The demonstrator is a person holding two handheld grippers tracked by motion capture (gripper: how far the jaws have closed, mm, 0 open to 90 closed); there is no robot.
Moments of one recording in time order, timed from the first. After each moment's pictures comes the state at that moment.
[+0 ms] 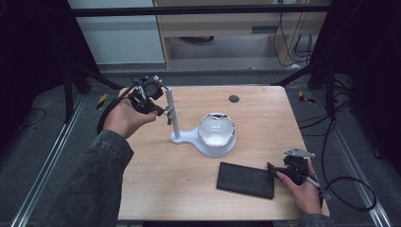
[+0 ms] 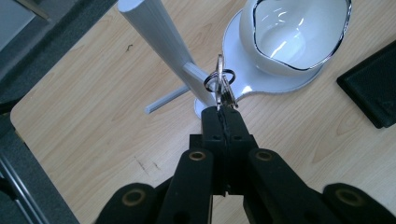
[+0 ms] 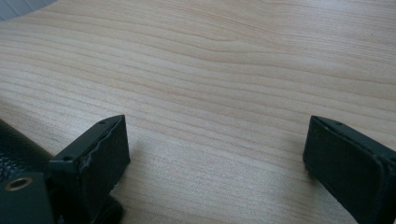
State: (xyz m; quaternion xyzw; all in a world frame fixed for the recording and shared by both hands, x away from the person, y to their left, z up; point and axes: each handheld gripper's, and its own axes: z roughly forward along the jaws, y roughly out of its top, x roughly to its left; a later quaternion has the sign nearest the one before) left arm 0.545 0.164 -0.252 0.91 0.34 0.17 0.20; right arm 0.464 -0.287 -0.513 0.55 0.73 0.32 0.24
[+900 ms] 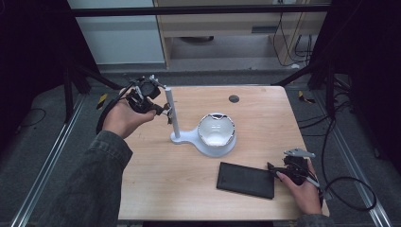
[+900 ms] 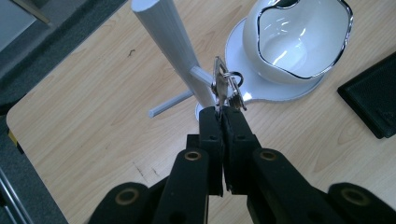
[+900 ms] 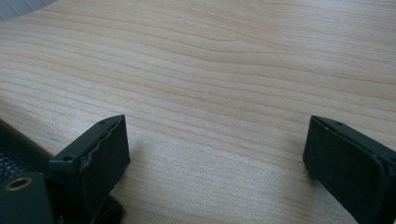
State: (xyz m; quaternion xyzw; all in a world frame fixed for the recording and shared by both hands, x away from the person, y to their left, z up) left arm 0.548 0.172 -0.256 0.90 0.34 0.17 0.22; right arm 0.464 -0.287 -0.513 0.55 0.73 0.32 0.24
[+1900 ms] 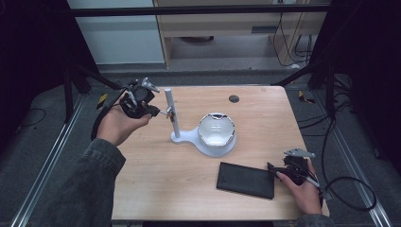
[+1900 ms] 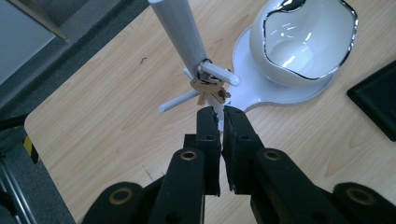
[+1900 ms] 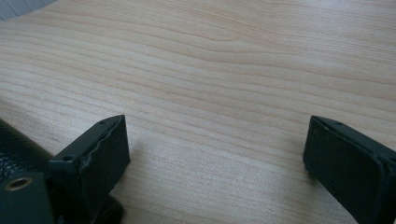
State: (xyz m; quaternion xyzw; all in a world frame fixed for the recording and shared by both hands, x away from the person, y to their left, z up) left arm 0.527 0.186 -0.259 0.89 0.33 0.20 0.24; right arm 0.463 -0.287 -0.512 0.55 0.73 0.32 0.24
